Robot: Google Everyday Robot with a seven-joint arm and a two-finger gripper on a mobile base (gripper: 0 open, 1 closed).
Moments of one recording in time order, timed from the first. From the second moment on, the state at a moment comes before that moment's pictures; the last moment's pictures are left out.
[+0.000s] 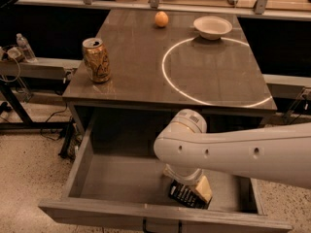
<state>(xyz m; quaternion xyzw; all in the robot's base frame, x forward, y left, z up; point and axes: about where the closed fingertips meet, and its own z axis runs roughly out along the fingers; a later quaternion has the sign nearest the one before) 0.416 -0.105 0.597 0.94 -0.33 0.05 0.07</state>
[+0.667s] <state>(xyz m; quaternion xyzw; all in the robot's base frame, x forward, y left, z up) 0.411 -0.110 0.596 0.94 -0.34 0.04 0.05</state>
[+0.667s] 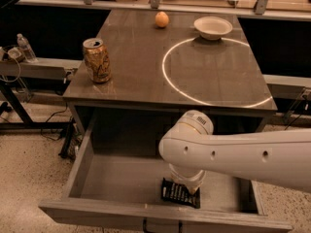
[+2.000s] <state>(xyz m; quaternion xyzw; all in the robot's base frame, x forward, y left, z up) 0.457 -0.023 0.695 0.96 -0.26 0.11 0.01</state>
